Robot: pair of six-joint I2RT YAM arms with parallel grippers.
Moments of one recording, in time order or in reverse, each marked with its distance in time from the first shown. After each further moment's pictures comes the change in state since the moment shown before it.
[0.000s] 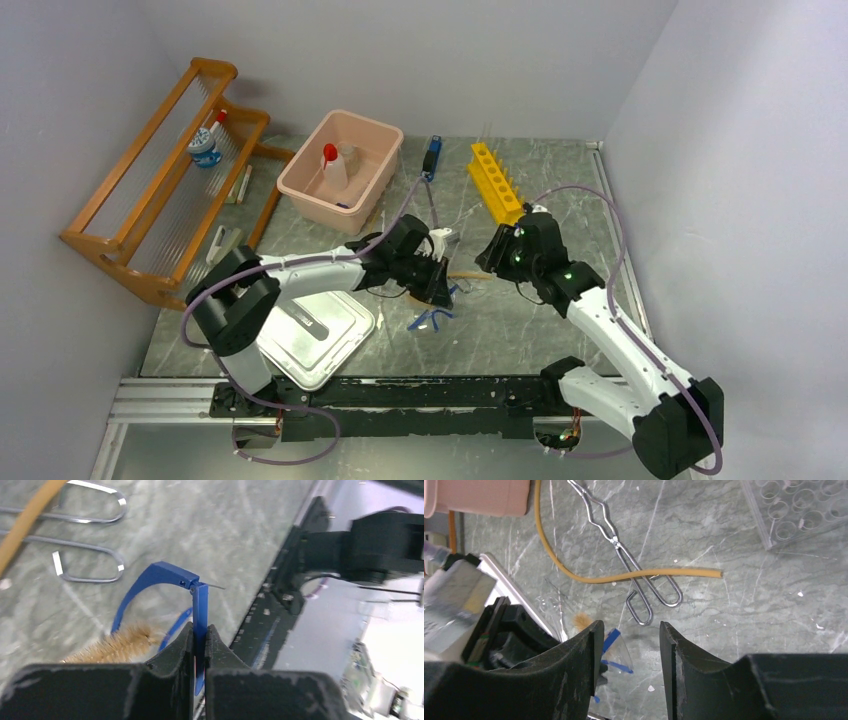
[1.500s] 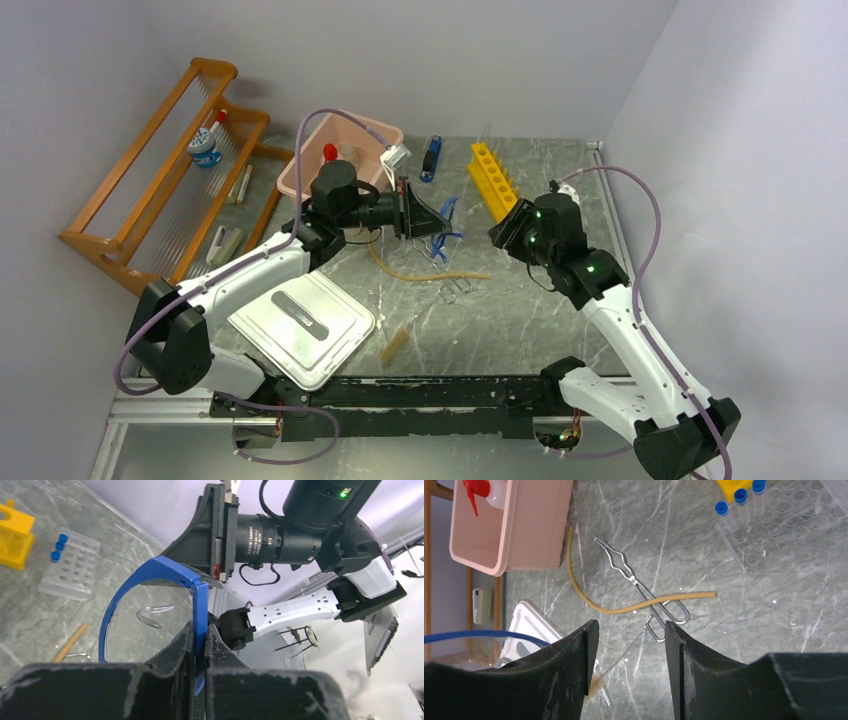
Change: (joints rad) left arm 0.197 -0.304 0.040 0.439 0.268 -0.231; right arm 0.000 -0.051 0.234 -0.180 0.159 0.087
